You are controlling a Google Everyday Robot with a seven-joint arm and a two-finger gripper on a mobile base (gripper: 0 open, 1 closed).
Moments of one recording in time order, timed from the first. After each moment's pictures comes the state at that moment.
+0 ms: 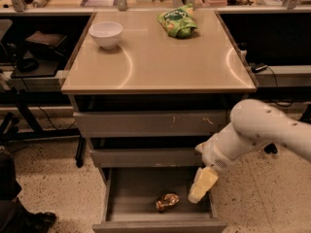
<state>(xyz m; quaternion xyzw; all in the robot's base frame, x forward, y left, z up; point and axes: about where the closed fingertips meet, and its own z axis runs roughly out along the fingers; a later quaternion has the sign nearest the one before) 0.441 -0.131 0.630 -0.57 0.79 0.20 0.13</state>
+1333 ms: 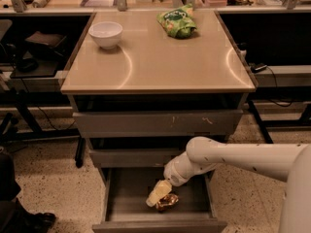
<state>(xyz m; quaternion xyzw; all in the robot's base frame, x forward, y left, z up) 0.483 -0.013 0.455 -0.48 0.82 0.28 0.15</state>
